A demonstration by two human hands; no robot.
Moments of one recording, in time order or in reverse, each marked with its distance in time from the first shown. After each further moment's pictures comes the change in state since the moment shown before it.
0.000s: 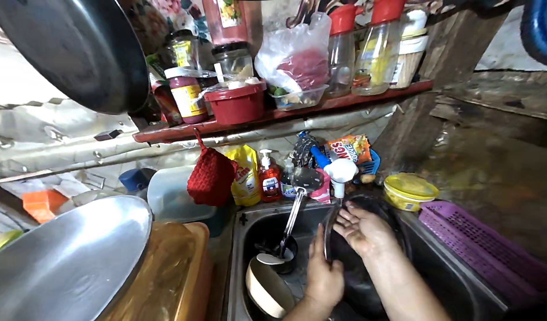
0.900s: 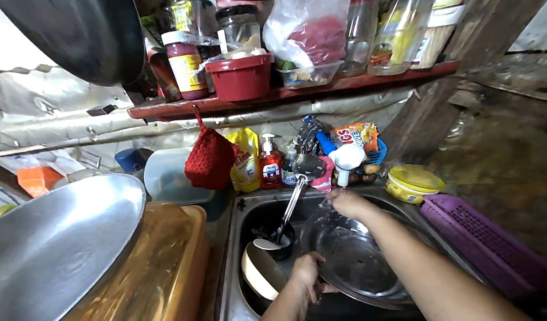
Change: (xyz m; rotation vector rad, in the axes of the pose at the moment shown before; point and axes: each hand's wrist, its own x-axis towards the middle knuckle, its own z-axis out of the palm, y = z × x) left_hand -0.007 -0.016 -0.008 -0.701 0.079 -0.880; right_hand 0.064 -0.011 0.007 -1.678 -0.440 -0.218
